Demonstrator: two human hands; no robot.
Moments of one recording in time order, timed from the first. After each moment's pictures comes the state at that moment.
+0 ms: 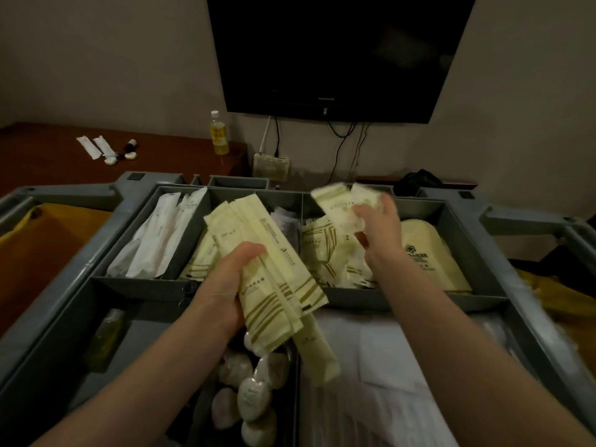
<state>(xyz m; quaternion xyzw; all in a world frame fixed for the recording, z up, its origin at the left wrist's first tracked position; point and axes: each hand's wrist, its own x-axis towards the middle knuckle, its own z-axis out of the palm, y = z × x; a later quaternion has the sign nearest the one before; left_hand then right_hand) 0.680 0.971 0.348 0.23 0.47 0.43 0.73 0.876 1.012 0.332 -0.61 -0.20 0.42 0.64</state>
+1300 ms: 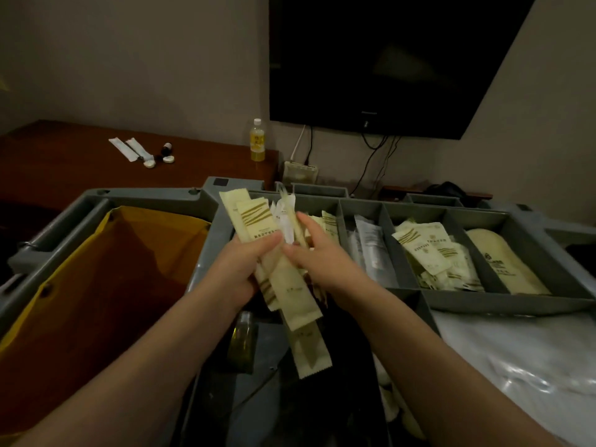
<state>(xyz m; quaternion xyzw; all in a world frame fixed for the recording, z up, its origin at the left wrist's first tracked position) 0.489 1.053 0.333 0.34 0.44 0.42 0.71 0.618 1.018 0.345 -0.61 -0.52 0.46 0.38</state>
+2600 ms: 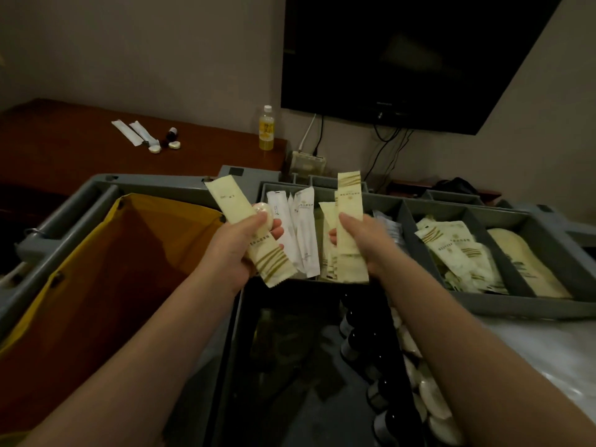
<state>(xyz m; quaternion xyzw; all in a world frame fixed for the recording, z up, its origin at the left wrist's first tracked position) 0.458 1.085 0.326 0.26 0.46 0.46 0.71 0.642 1.073 0.324 -0.70 -0.32 0.45 0.46</state>
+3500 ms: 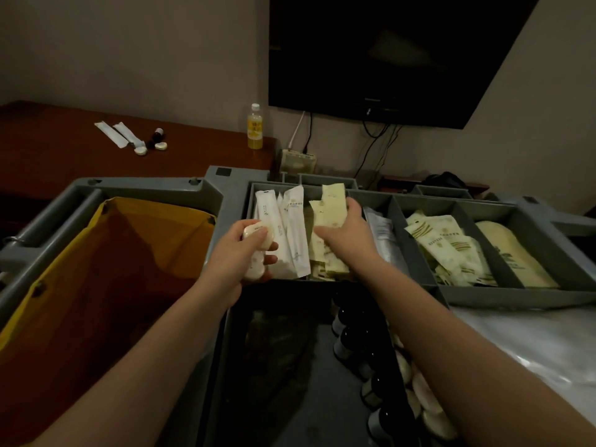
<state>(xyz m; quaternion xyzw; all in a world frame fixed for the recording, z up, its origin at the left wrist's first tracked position) 0.459 1.076 0.313 0.46 0.49 0.38 0.63 0.637 1.071 0.317 -0.76 -0.45 0.27 0.38</state>
